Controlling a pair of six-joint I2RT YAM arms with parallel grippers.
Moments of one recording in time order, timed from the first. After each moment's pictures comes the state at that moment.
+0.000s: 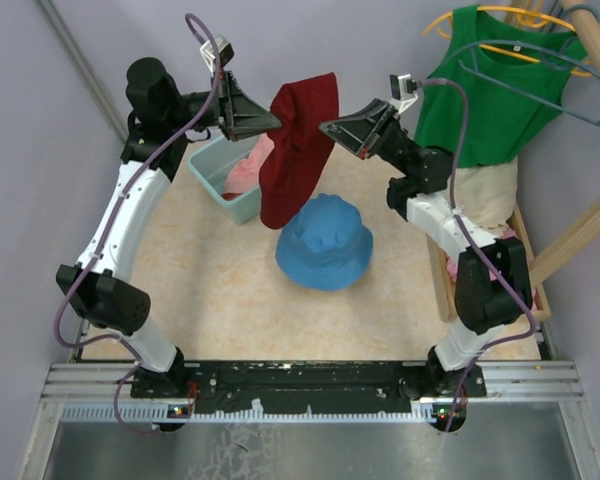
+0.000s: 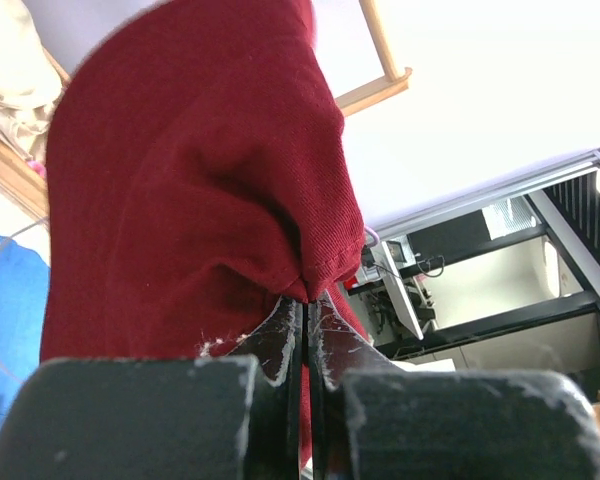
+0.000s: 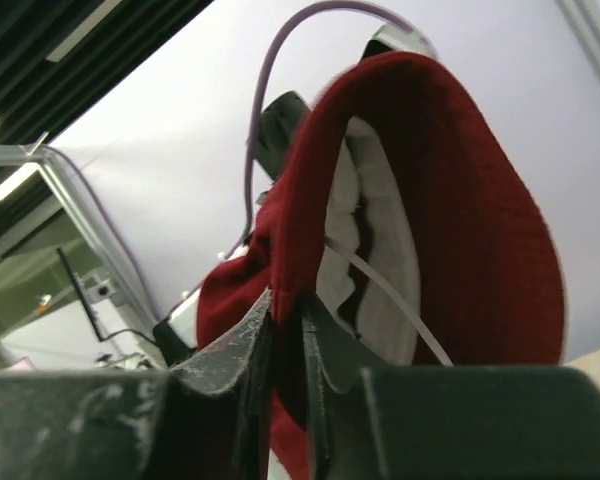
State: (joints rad) left arm -0.28 1.66 1.87 0.05 1.18 -1.30; right arm 0.32 1.65 1.26 1.37 -0.77 1.49
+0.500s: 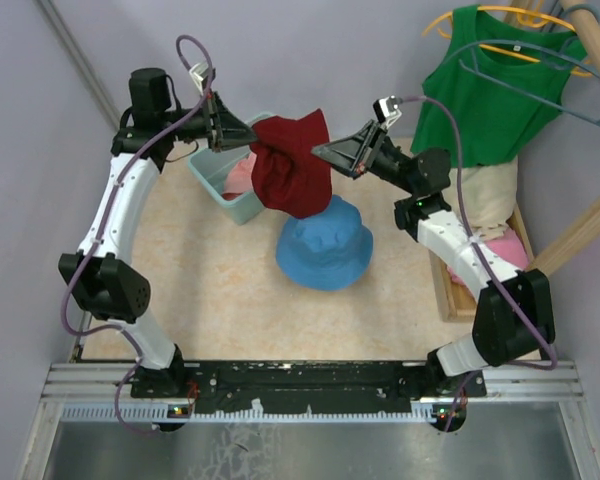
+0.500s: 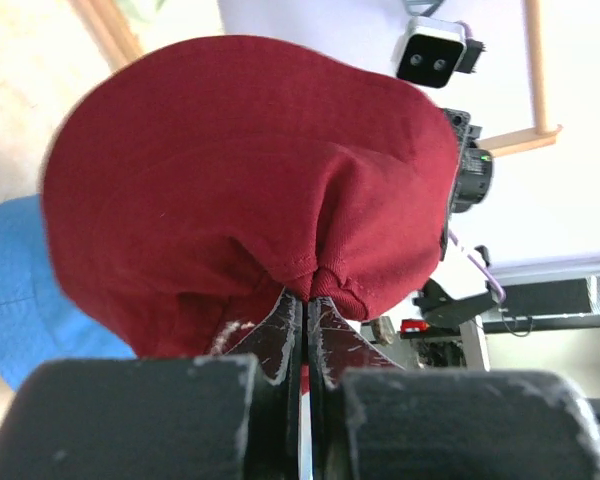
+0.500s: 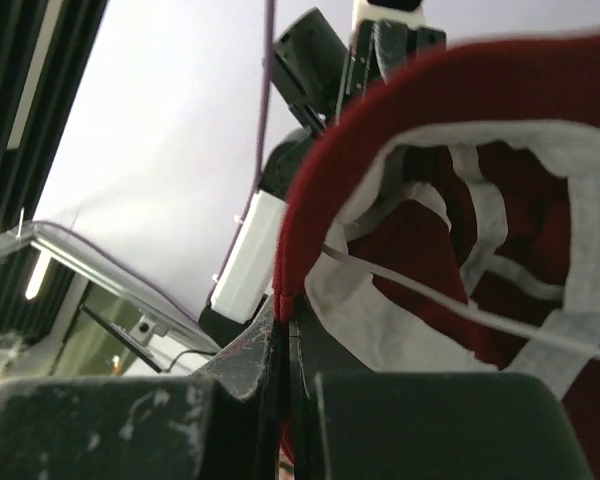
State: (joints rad) left arm -0.14 1.73 1.87 -0.38 1.14 -0.87; right arm 0.36 1.47 1.13 0.95 -0.79 1.50
